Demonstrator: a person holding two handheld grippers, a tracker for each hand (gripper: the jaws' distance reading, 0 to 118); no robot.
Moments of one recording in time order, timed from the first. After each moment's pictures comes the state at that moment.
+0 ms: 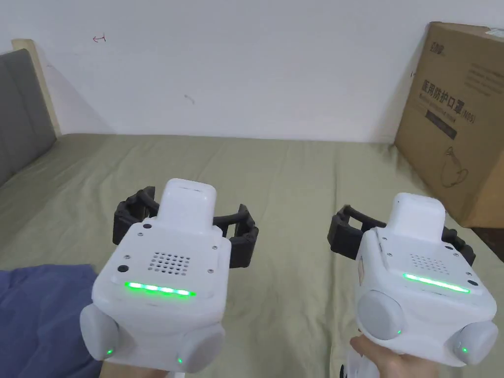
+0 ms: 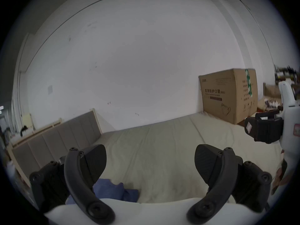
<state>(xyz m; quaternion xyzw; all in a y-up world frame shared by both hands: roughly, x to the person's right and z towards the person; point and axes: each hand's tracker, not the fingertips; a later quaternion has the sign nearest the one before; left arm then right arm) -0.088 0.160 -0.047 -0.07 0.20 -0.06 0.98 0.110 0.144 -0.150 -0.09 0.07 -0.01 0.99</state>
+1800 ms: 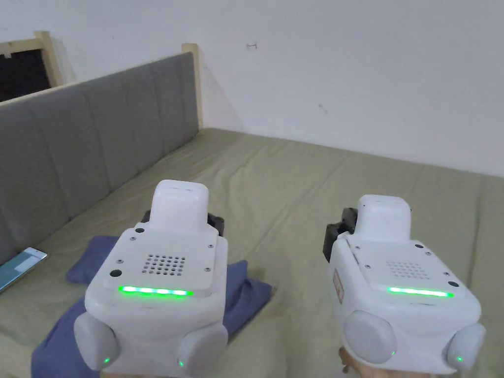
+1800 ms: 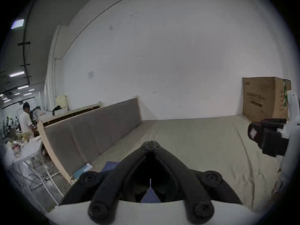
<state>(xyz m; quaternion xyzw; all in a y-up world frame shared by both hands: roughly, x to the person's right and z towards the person) -0.182 0.169 0.056 -0.09 0.40 -0.03 0.91 -0.059 0.150 -0.097 -0.11 0.36 0.02 0.93</state>
